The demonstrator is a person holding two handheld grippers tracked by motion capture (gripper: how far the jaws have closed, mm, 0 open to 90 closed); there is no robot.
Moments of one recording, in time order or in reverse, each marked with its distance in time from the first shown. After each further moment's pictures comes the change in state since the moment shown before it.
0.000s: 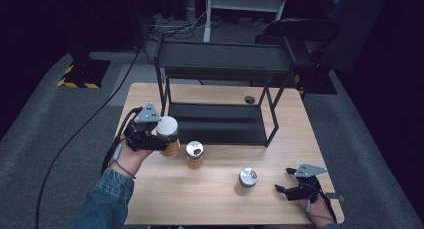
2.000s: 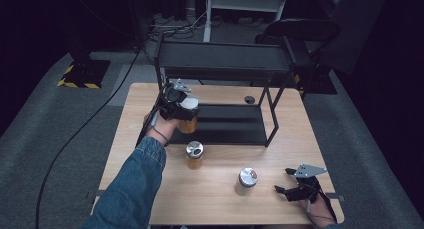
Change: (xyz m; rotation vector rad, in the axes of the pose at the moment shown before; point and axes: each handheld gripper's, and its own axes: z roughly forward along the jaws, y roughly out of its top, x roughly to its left) left arm 0.035 0.063 0.101 0.099 0.065 -0.074; right arm -0.002 0.000 0.000 0.001 0.018 -0.015
